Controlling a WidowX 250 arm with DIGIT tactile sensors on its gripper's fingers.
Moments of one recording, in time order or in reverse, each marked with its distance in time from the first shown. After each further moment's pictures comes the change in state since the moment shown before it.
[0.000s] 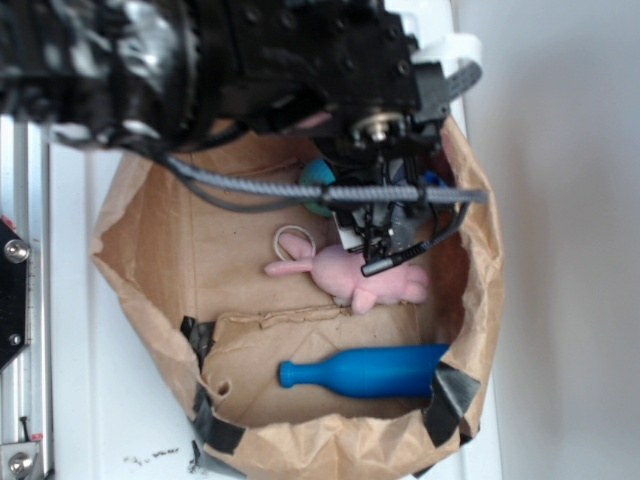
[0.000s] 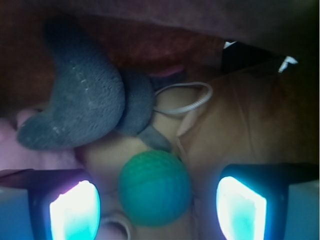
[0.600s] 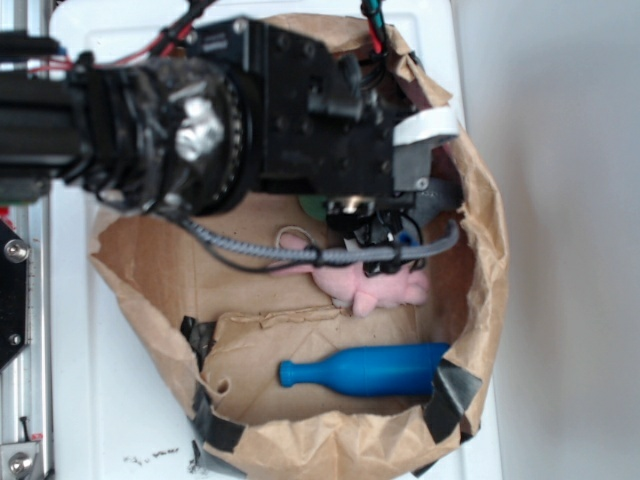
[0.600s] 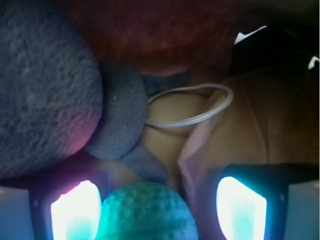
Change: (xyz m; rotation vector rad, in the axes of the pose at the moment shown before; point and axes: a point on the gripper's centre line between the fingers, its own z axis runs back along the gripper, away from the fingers) arm -0.010 -0.003 -0.031 0.110 -0.077 -0.024
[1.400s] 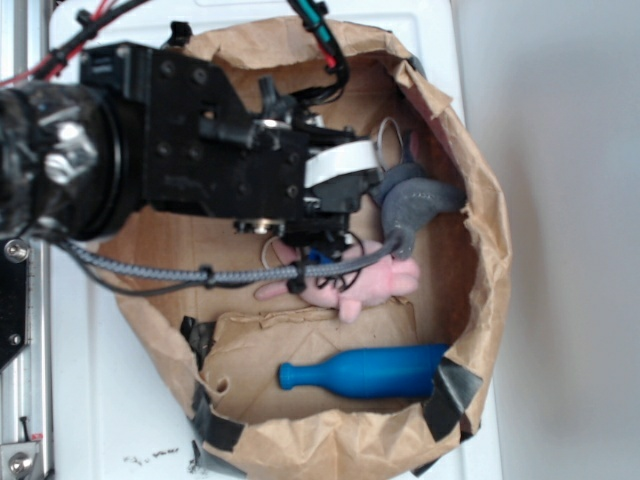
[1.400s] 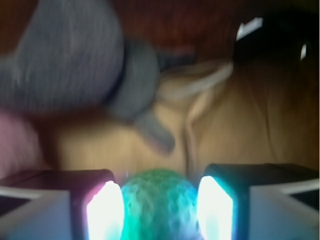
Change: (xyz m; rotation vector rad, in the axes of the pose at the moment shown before) arm -0.033 0.006 0.014 -0.024 0.007 -0.035
